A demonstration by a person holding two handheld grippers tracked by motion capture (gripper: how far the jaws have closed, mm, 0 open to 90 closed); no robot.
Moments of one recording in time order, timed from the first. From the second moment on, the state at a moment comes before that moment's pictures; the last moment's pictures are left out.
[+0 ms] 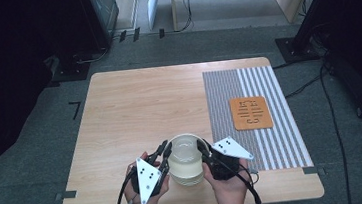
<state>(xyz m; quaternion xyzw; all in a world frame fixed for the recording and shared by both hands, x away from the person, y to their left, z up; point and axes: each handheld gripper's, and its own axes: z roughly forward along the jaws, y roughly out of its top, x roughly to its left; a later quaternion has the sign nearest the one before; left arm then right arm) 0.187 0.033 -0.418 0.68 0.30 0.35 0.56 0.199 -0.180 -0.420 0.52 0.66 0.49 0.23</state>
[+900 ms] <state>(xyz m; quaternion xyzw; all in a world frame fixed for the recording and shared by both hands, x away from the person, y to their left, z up) 0.188 0.075 -0.413 0.72 0.37 0.26 0.53 0.196 -0.185 -0.408 0.49 0.66 0.49 0.31</state>
